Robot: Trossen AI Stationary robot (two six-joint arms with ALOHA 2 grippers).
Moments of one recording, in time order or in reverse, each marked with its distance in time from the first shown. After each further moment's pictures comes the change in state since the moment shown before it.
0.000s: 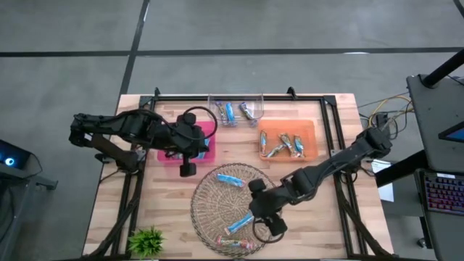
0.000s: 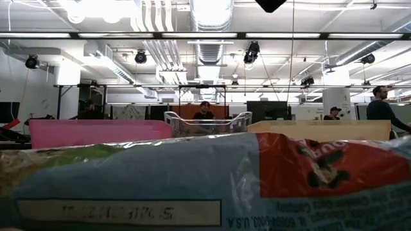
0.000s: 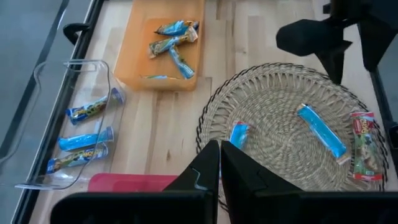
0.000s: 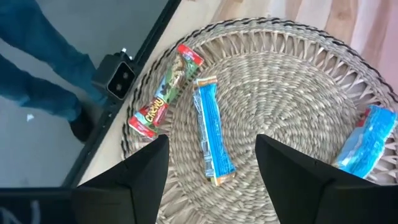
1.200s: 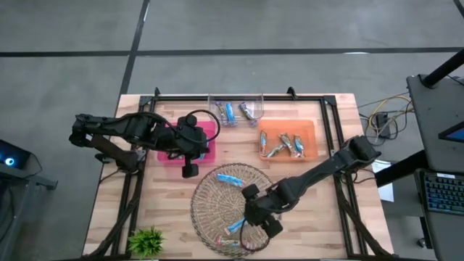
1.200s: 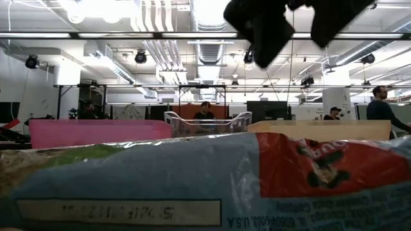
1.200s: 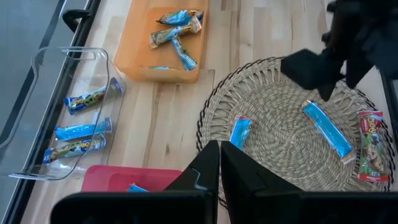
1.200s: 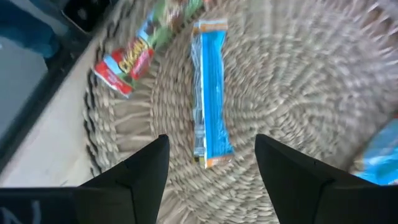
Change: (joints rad) left arm 0.000 0.000 -0.045 0.016 -0.010 -0.036; right arm -0.002 0.179 0.073 -0.098 0.000 -0.154
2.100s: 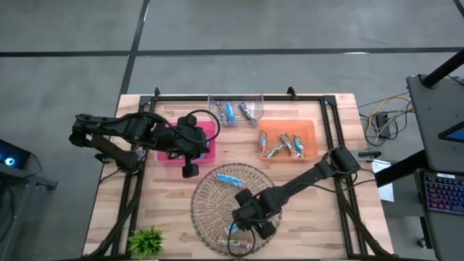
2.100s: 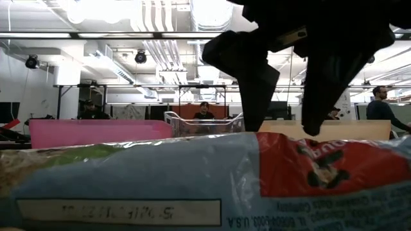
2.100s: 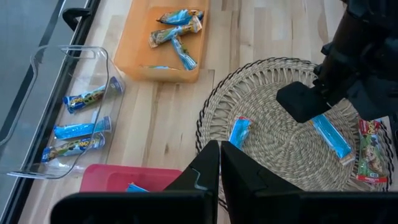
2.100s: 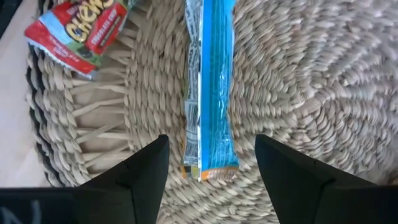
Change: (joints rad) left arm 0.000 0.000 0.000 0.000 0.000 -0.009; right arm -0.007 0.238 0.187 -0.156 0.004 -0.060
